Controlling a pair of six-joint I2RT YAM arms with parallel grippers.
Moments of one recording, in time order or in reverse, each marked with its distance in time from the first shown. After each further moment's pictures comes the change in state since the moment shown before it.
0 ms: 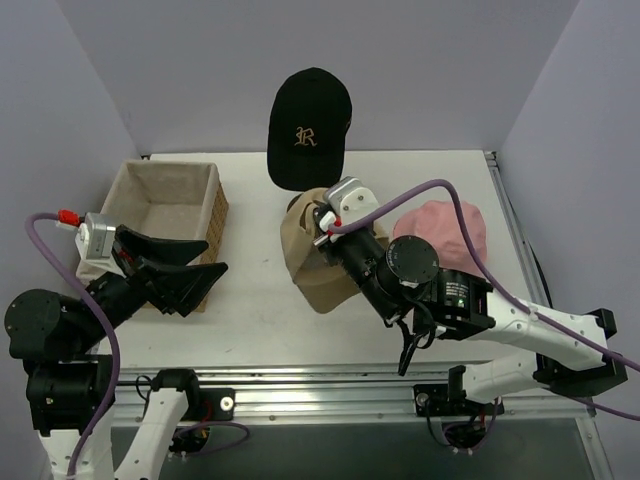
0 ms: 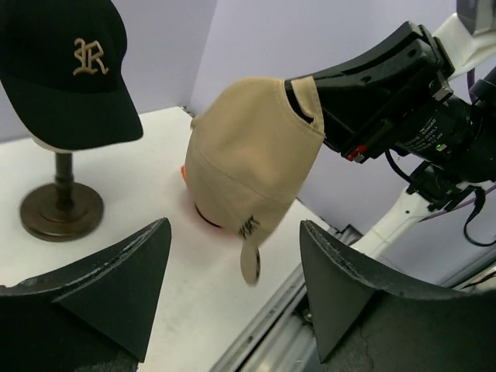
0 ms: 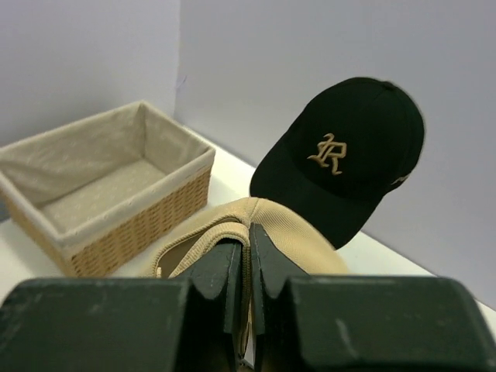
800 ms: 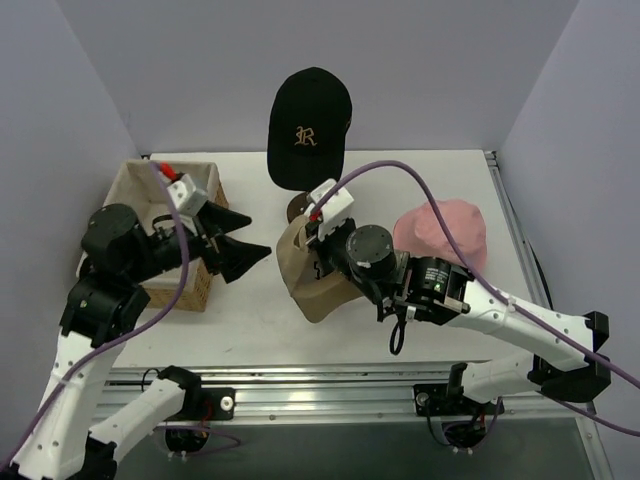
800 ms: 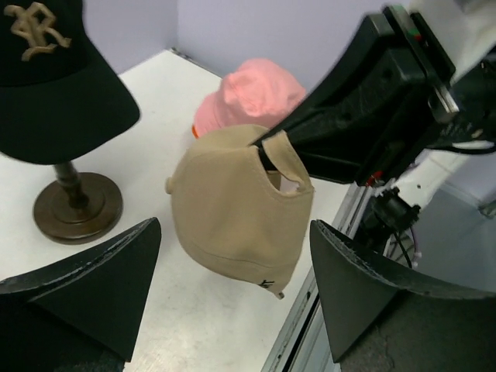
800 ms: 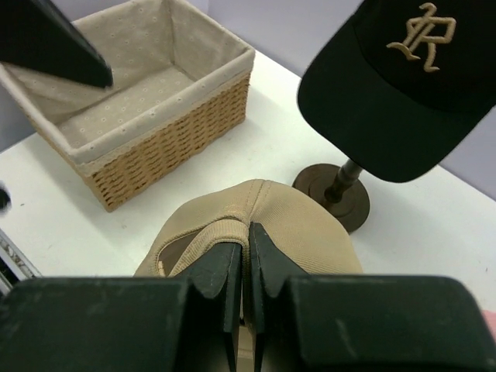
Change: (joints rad) left arm -0.296 0.256 0.016 -0.026 -0.100 0.423; right arm -0.141 0.022 -0.090 -0.246 -0.233 0.292
